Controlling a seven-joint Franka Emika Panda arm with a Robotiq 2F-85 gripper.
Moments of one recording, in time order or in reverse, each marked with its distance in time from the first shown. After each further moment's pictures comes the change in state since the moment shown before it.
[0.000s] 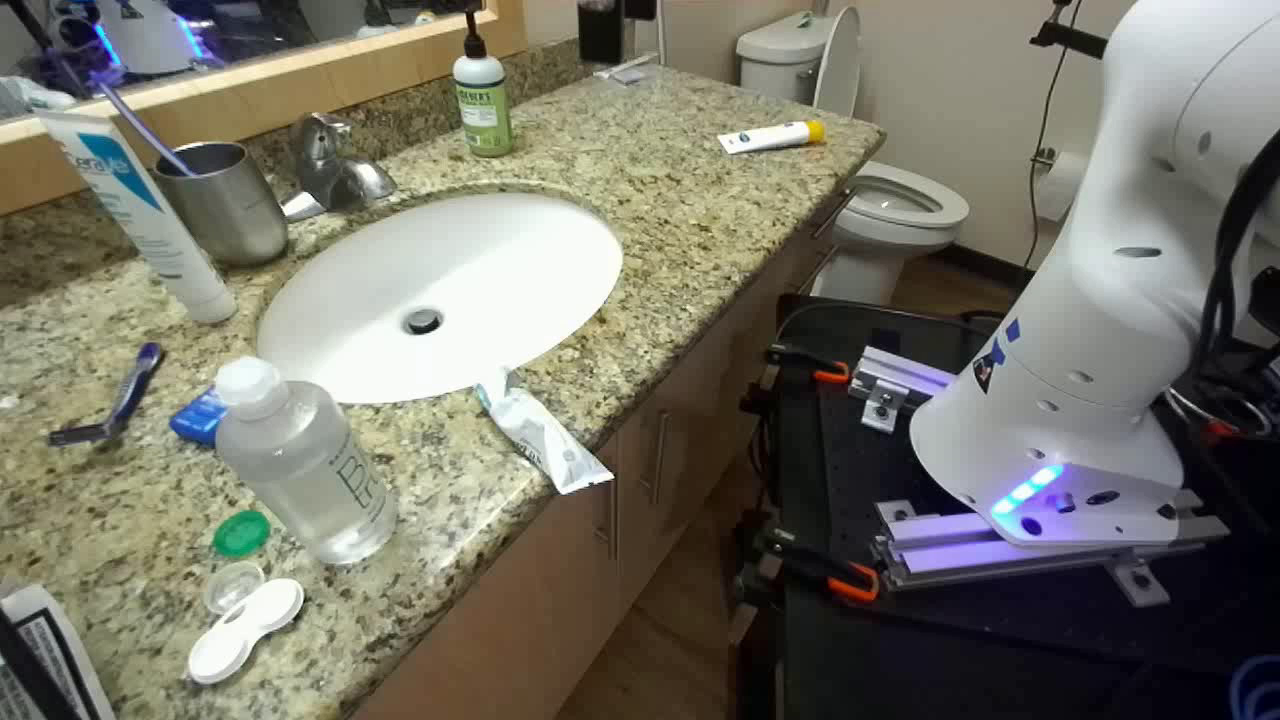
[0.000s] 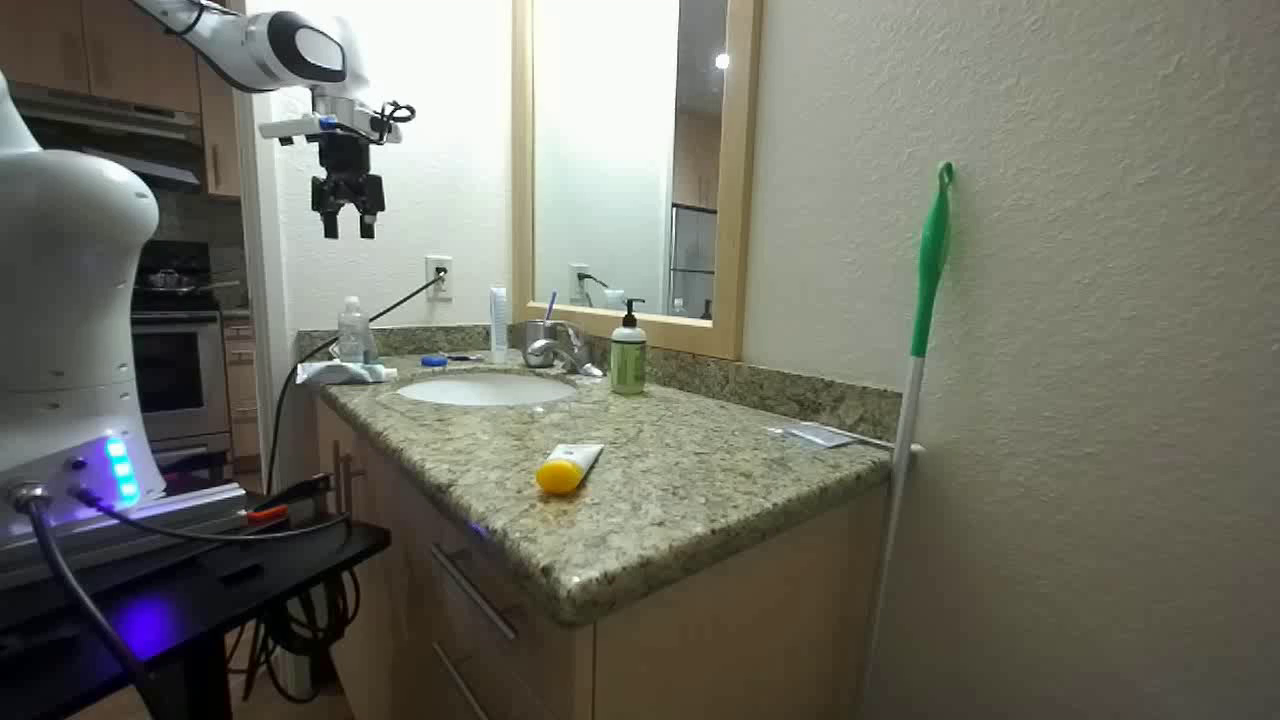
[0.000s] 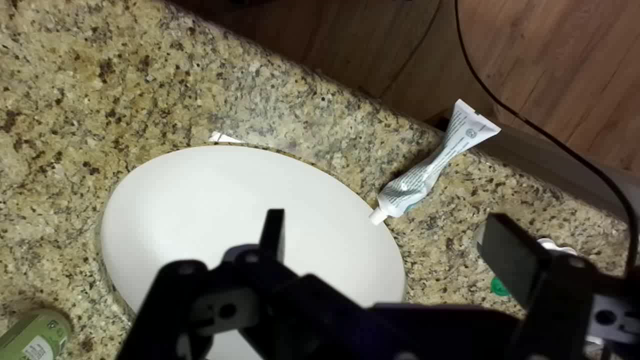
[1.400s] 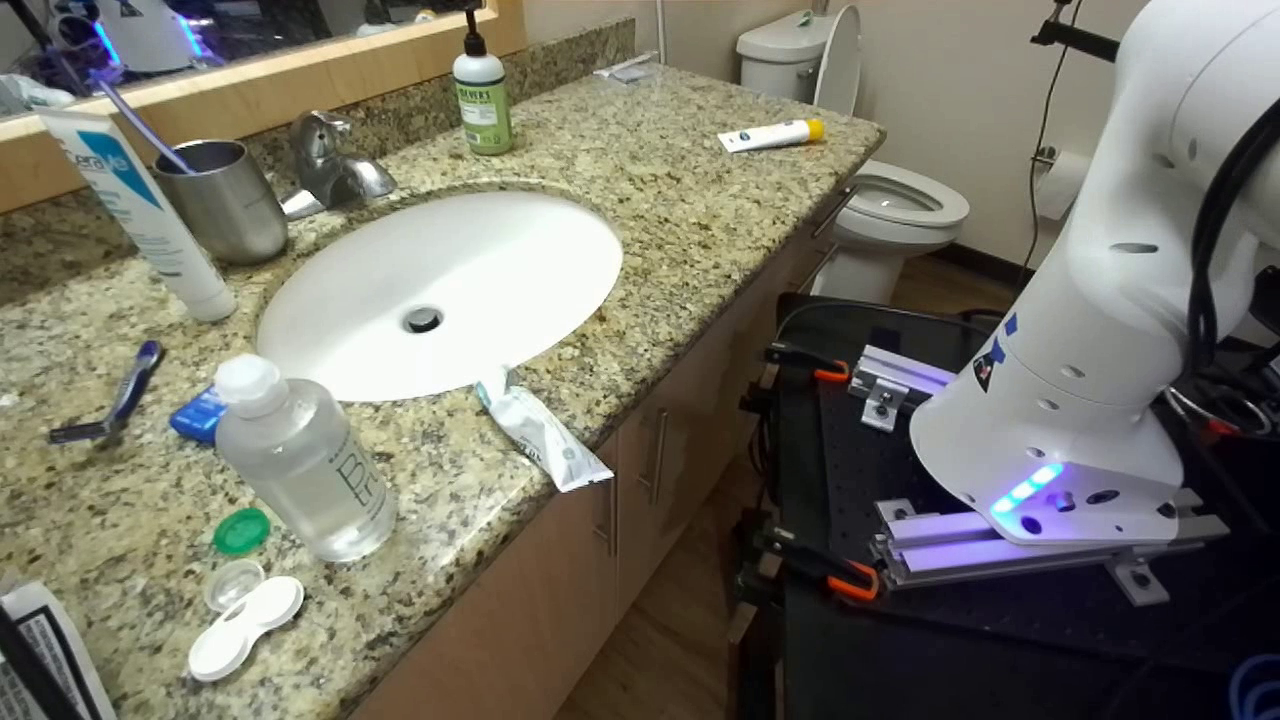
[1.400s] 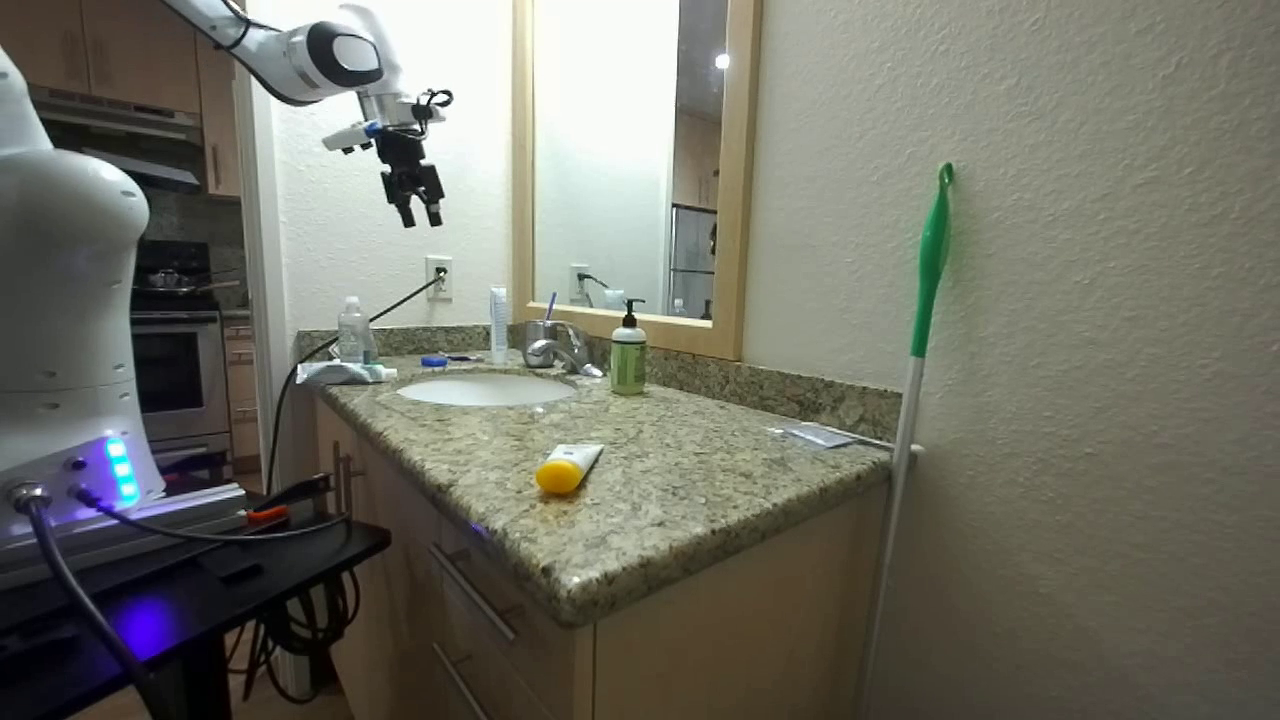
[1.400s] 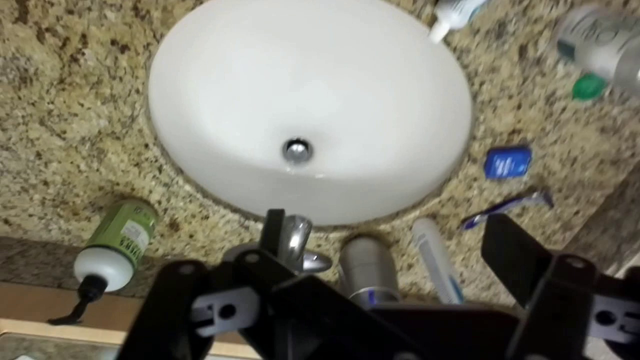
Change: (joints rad) arm -0.102 0.133 -0.016 0.092 -0.056 0.328 0.136
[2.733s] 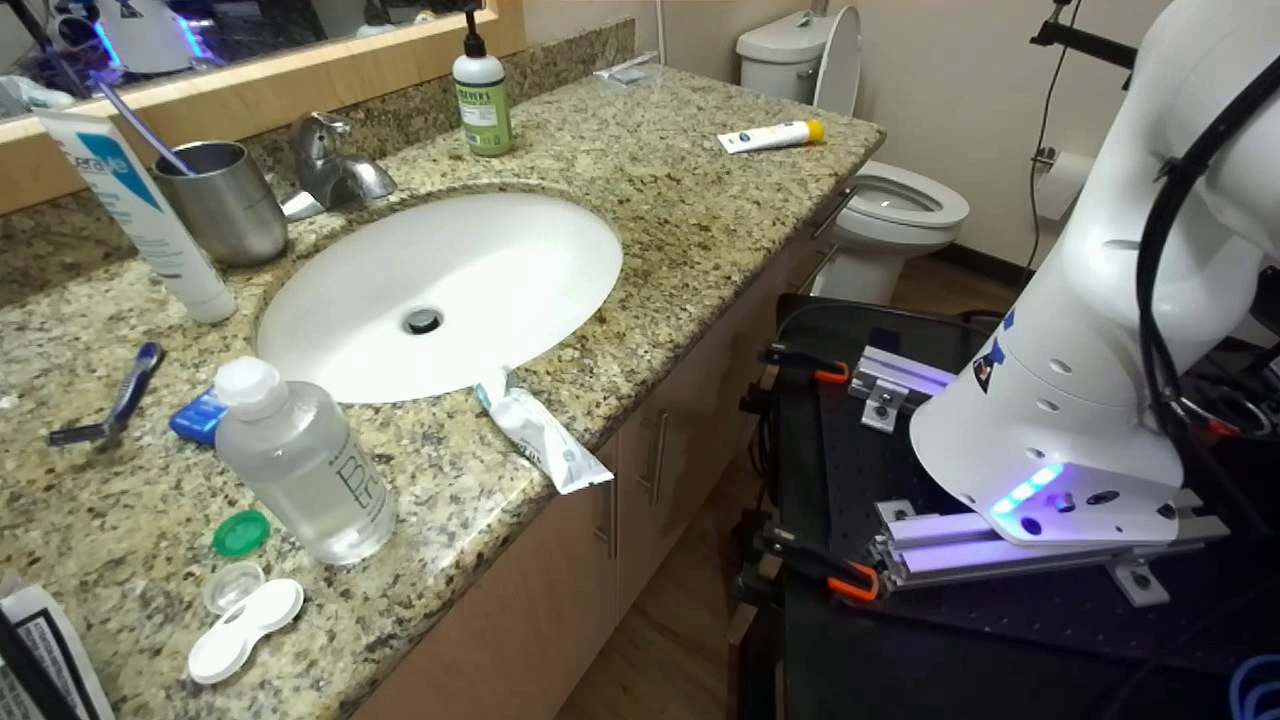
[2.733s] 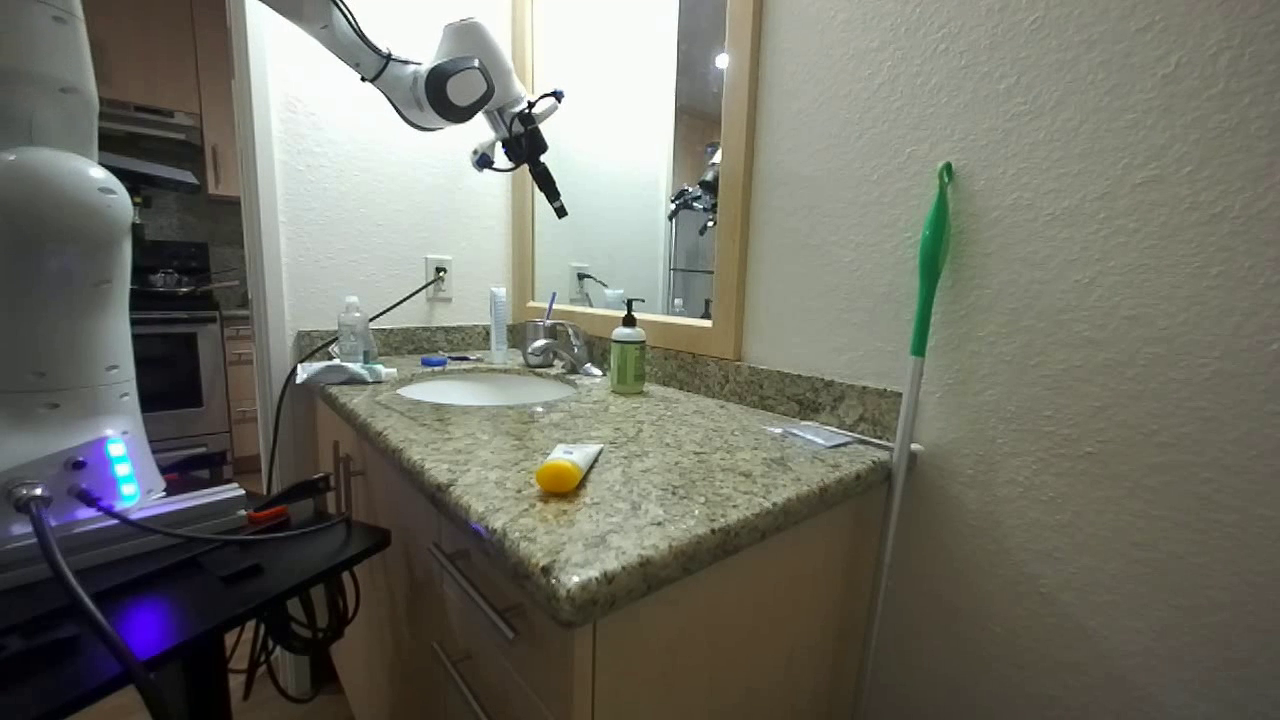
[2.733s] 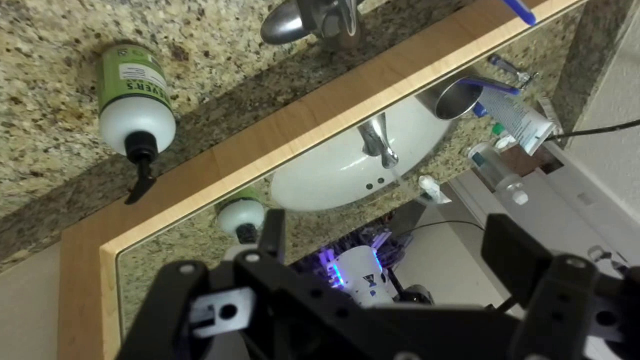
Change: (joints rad) arm -0.131 0.446 -0.119 0.374 0.173 0.449 0.287
